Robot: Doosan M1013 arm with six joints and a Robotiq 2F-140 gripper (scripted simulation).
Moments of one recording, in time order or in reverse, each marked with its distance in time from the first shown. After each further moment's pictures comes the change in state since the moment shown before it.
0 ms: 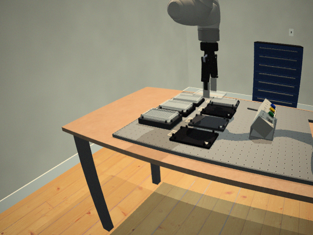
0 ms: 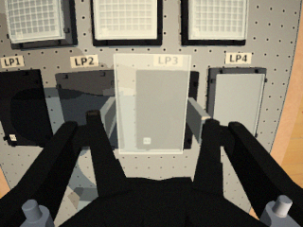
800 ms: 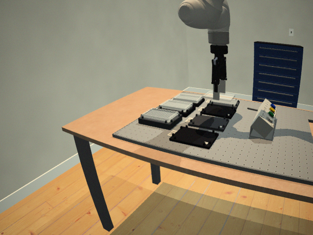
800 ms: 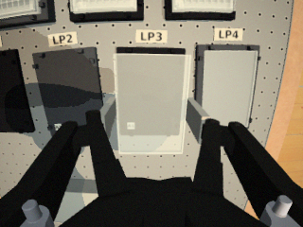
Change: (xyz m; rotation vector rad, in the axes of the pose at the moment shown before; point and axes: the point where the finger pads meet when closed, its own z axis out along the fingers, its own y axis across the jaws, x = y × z) arm -0.035 0.027 0.011 -0.001 -0.002 0.002
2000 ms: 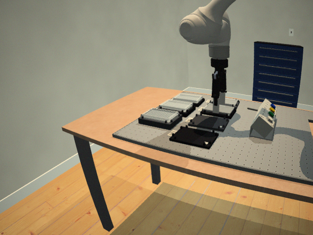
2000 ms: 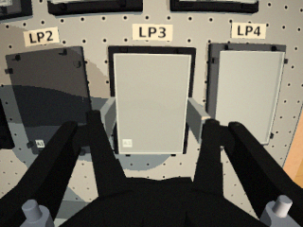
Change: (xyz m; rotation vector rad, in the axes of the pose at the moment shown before) arm 0.000 0.000 0.058 0.000 0.000 0.000
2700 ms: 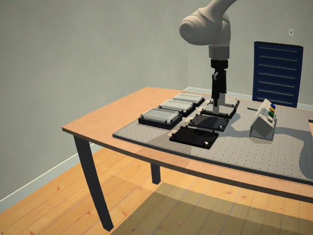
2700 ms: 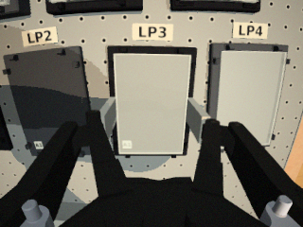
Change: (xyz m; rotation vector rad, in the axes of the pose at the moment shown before) arm 0.000 0.000 0.004 0.000 0.000 0.000
